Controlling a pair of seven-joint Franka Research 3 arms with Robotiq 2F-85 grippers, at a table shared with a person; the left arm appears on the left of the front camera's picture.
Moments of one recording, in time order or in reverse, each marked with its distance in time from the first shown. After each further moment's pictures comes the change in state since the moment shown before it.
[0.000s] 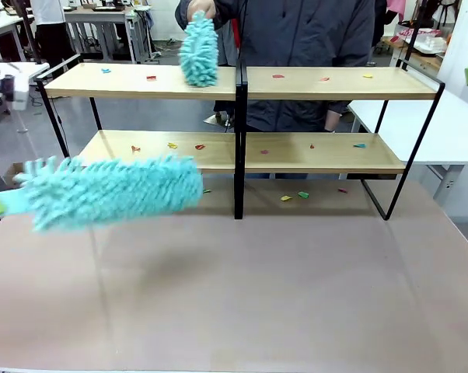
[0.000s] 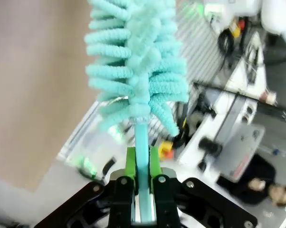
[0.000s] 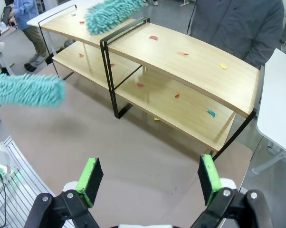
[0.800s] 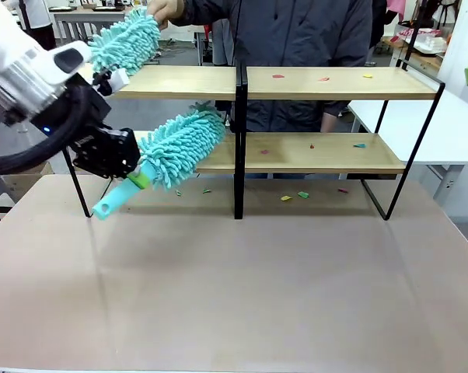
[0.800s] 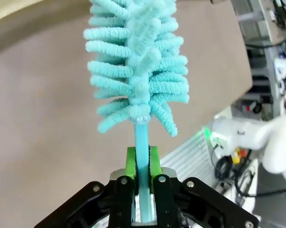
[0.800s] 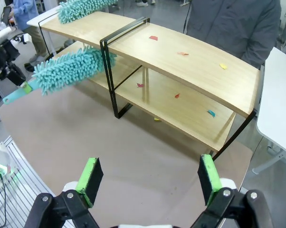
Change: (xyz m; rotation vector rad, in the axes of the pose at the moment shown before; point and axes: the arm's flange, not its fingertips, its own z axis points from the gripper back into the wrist) left arm 0.119 -0.025 -0.074 0.143 -0.435 0.297; right arm 0.000 0.000 0.000 0.000 0.000 0.000
